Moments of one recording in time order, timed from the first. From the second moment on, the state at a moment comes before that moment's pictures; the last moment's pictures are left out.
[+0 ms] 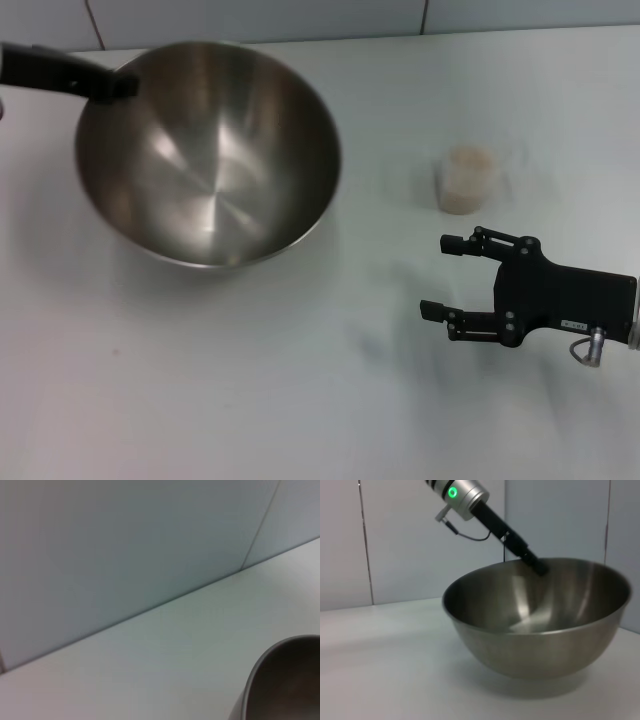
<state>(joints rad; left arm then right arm) -0.78 -2.06 0.74 1.03 2.52 1.33 -2.17 0.58 2.06 0.36 -0.33 -2.86 -1.64 0.63</state>
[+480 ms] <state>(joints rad) -0.87 -2.07 0.86 0.98 2.44 1.31 -2.20 0.57 2.05 0.36 -0.33 -2.86 -1.64 0.64</state>
